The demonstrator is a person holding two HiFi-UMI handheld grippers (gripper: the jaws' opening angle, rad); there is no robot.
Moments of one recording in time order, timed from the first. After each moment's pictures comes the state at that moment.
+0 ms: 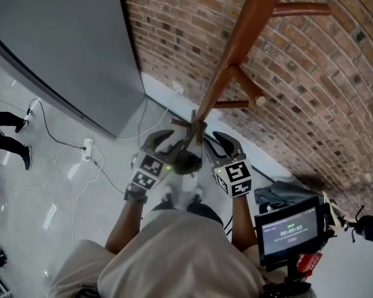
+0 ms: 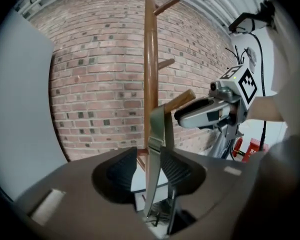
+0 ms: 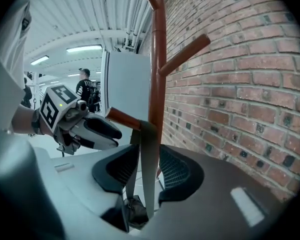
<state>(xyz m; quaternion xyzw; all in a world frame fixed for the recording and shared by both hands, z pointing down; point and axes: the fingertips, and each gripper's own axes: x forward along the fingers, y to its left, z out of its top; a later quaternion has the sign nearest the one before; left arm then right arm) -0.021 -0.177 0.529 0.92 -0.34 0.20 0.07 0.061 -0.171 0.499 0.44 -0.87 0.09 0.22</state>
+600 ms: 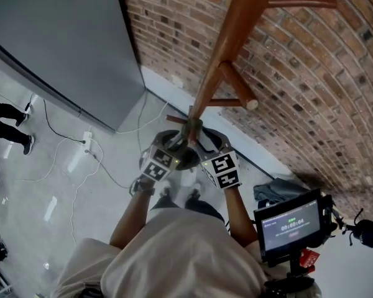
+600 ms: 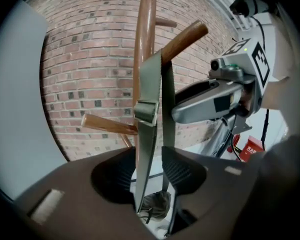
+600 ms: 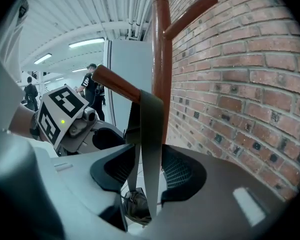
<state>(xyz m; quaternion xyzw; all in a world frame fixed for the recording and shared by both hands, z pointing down) 0.011 -0.180 0.600 0.91 -0.33 0.25 0.11 0.041 -0.178 0.545 0.40 -0.87 0.11 0.26</state>
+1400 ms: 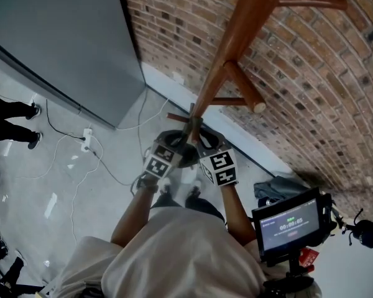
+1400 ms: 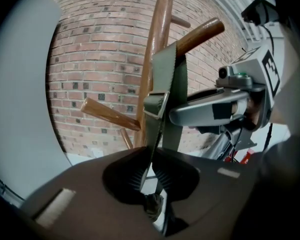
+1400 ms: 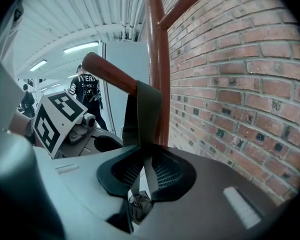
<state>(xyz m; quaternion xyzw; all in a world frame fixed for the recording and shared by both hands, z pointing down) 0.015 -0.182 0.607 0.90 -0.34 0.22 0.17 0.034 -0.181 0.551 0.41 -0.87 0.13 0.24</state>
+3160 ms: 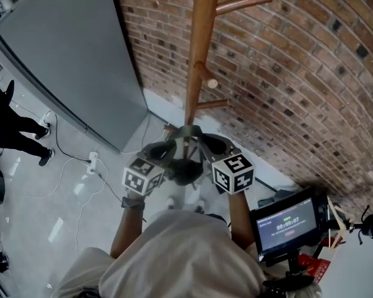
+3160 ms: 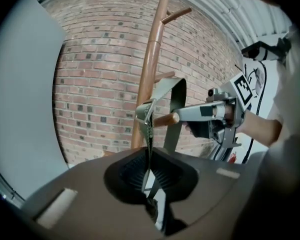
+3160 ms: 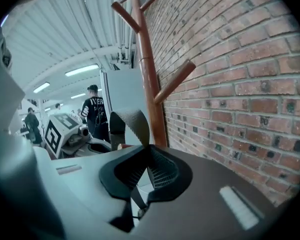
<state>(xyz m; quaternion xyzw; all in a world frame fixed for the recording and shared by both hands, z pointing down) -0.010 -0.159 0.503 0.91 -0.34 0.17 0.16 0.059 -0.169 0.446 0.40 -0.89 0.17 0.13</state>
